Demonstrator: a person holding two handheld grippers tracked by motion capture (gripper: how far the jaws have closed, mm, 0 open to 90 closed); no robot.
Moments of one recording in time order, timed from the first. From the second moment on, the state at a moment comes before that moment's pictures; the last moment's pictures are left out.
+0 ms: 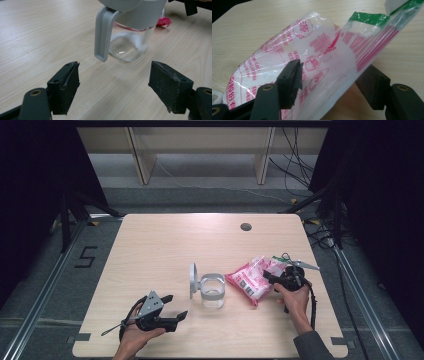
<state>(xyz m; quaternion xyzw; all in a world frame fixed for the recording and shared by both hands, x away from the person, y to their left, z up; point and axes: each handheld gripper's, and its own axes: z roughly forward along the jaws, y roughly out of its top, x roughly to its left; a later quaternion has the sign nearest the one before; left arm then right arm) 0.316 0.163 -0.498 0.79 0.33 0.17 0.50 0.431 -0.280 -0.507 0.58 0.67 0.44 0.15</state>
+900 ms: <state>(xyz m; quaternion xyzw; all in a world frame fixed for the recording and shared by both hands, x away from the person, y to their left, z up) 0.316 0.165 -0.498 0.78 0.33 0.17 0.49 0.416 -0.260 -0.475 0.47 0.72 0.47 0.20</state>
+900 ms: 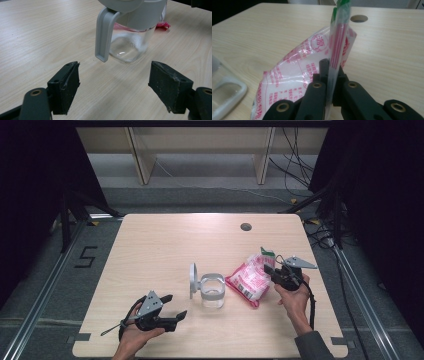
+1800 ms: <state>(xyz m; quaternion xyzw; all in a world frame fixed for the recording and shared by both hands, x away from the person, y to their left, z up) 0.293 0.102 -0.496 0.80 0.30 0.14 0.50 0.385 -0.238 -0.416 0.37 0.74 0.51 0.24</state>
